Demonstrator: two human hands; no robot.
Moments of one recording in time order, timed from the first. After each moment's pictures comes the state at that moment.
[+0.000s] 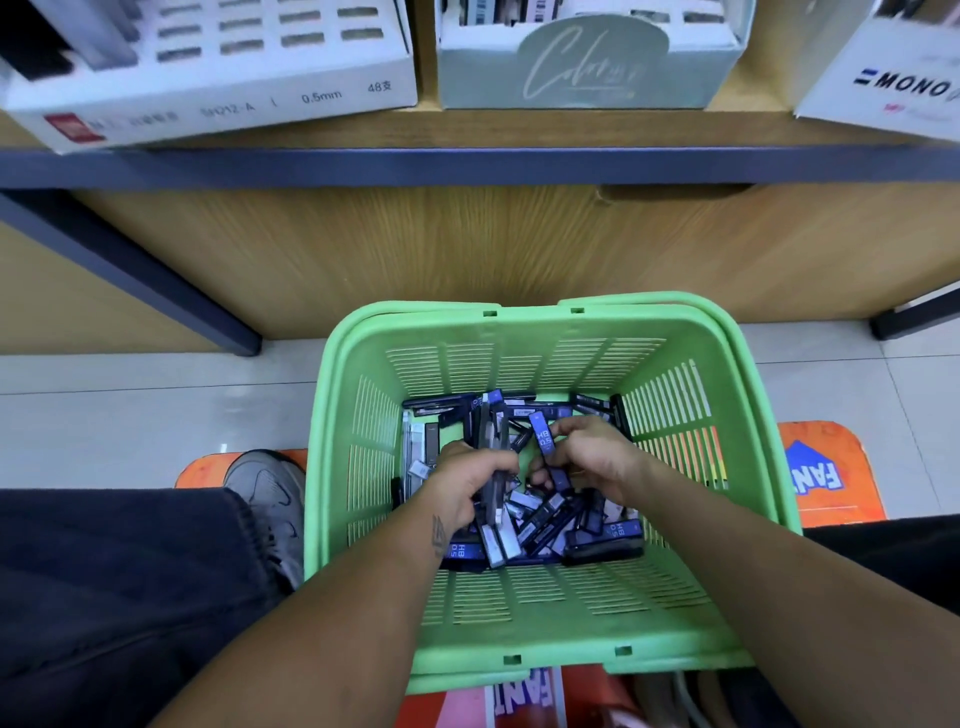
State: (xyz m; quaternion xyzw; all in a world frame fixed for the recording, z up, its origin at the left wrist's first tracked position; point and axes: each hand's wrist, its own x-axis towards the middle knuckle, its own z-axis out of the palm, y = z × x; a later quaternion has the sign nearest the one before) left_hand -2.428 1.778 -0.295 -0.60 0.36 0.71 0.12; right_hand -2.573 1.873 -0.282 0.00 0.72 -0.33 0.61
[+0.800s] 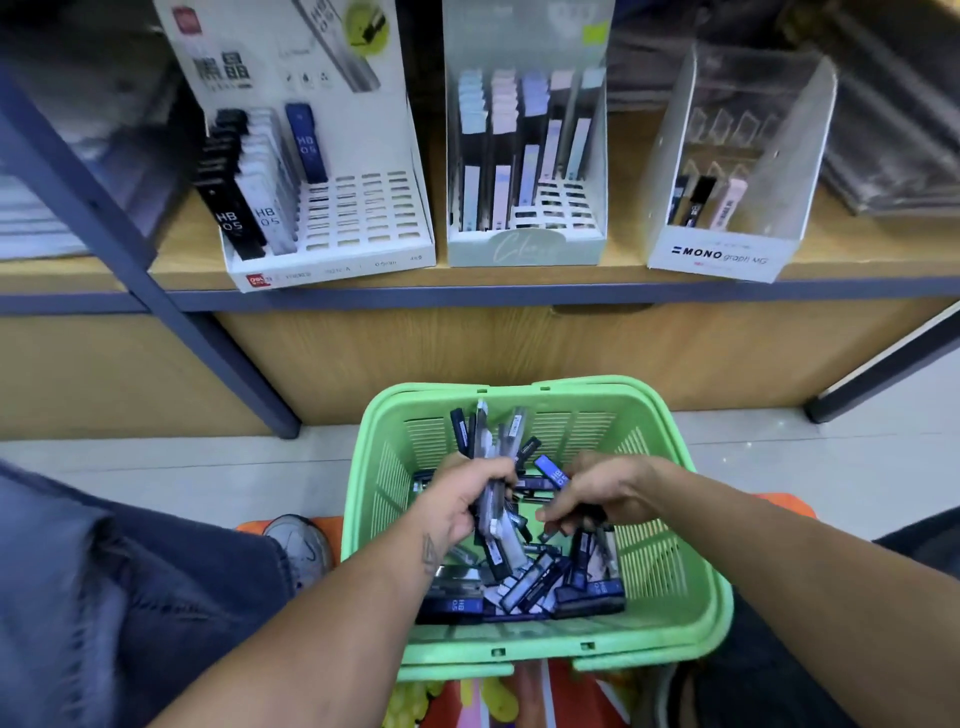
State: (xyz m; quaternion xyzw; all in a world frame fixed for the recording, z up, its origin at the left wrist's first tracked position) left_hand -2.426 1.772 -0.181 -0.51 0.39 0.77 -0.01; right_hand -2.592 1.880 -0.158 -0.19 0.69 -0.16 0.68
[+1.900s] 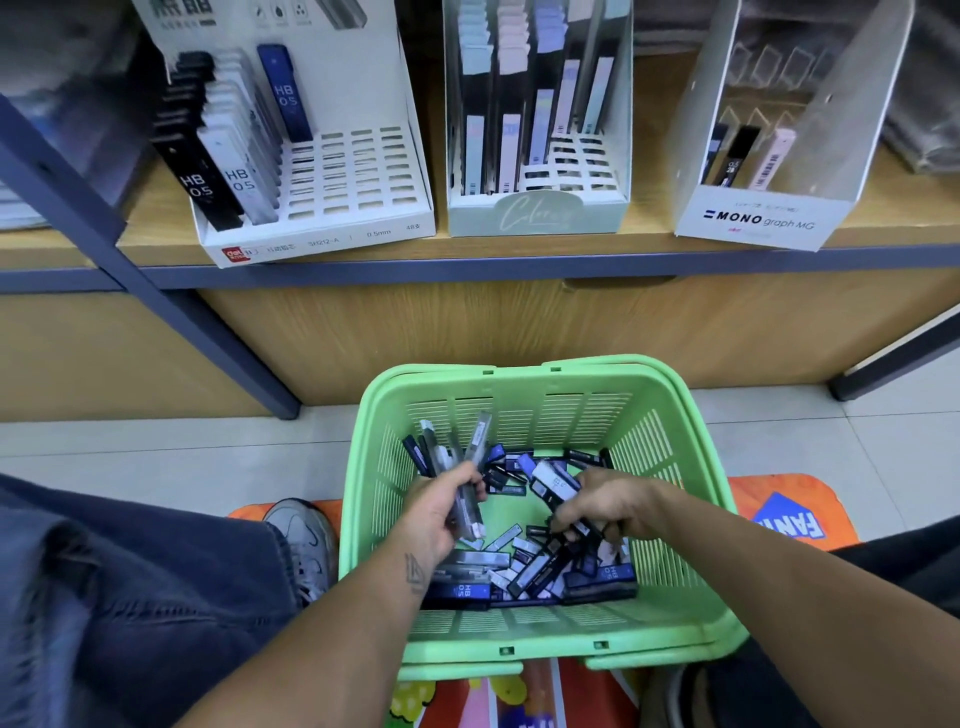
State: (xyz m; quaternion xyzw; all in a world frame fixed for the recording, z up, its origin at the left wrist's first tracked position) left_hand -2.393 1.773 -0.234 -0.58 0.25 0.77 -0.08; right_hand -2.581 1.896 -0.196 -0.18 0.75 -0.11 0.63
